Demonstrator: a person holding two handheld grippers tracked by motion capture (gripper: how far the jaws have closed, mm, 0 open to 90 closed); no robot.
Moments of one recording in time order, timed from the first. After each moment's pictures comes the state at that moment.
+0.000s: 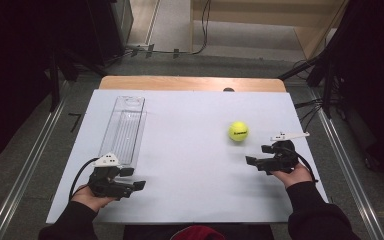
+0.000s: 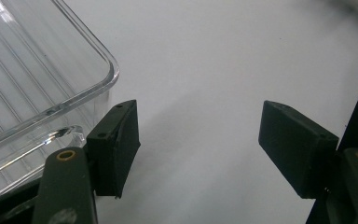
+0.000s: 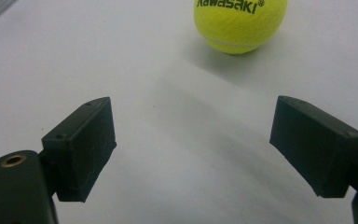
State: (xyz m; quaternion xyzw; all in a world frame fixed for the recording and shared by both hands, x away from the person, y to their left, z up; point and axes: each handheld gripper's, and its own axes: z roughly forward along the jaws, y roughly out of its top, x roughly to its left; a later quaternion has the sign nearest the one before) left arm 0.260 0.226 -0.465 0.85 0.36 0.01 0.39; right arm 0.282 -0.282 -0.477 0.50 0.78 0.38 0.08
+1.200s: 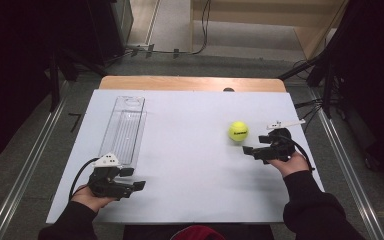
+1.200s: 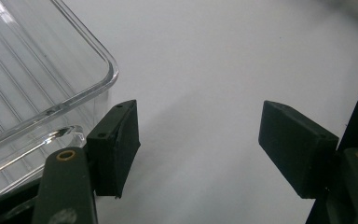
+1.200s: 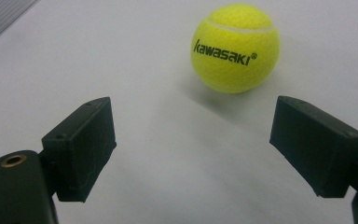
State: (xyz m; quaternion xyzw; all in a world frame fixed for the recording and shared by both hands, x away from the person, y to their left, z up) left arm 0.260 0.226 -0.465 0.85 0.36 0.01 0.39; right arm 0.307 -0.274 -0.457 0.50 0.78 0.37 0.08
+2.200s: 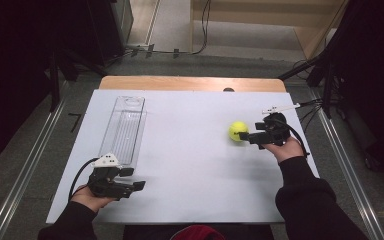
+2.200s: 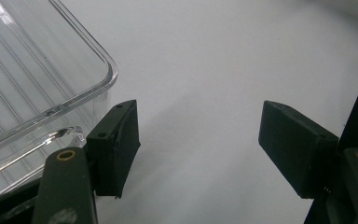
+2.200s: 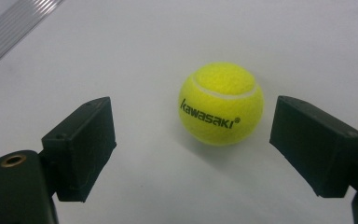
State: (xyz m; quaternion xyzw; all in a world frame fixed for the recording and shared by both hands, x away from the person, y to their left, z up) left arm 0.260 0.226 -0.464 0.85 0.36 0.01 0.39; right arm 0.343 -0.266 -0.438 0.50 0.78 0.37 0.09
